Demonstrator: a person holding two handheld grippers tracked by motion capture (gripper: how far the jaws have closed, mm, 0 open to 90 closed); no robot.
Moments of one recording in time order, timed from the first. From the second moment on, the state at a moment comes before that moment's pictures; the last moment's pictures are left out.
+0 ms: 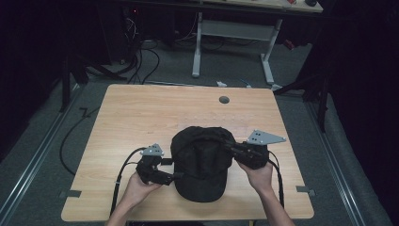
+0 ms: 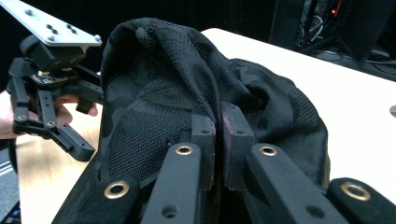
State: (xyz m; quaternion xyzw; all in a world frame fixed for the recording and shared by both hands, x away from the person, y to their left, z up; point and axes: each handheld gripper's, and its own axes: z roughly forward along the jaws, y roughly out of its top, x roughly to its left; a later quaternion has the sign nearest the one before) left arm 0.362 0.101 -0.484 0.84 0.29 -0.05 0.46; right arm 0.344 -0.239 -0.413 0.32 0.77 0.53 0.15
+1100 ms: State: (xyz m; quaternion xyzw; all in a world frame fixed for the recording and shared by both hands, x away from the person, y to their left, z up) left arm 0.362 0.101 -0.478 0.83 0.24 -0.13 0.48; right arm 0.349 -0.240 -0.410 0.30 0.77 0.55 0.16
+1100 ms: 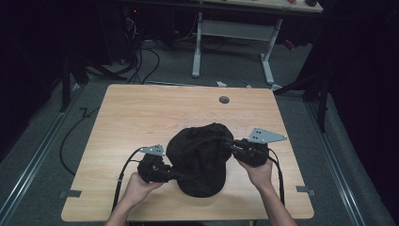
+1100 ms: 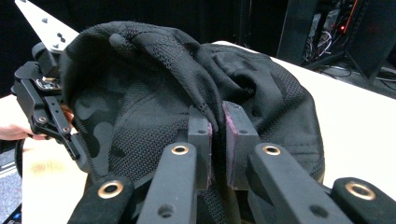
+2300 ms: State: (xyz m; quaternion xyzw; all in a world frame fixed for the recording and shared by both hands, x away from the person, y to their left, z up) left arm 0.354 0.137 -0.452 0.79 0.28 -0.05 0.55; right arm 0.342 -0.285 -0.485 0.45 0.75 0.45 0.17
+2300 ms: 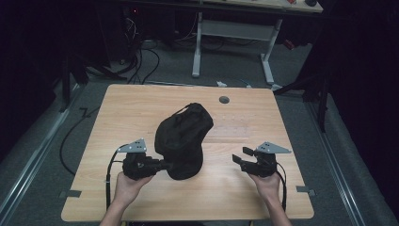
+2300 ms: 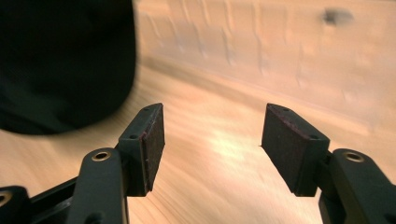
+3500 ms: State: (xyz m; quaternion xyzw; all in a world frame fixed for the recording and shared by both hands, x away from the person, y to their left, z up) left arm 0.375 0.146 -0.423 0.76 0.33 0.07 0.55; right arm 0.344 -0.299 -0.531 0.53 0.75 0.32 0.24
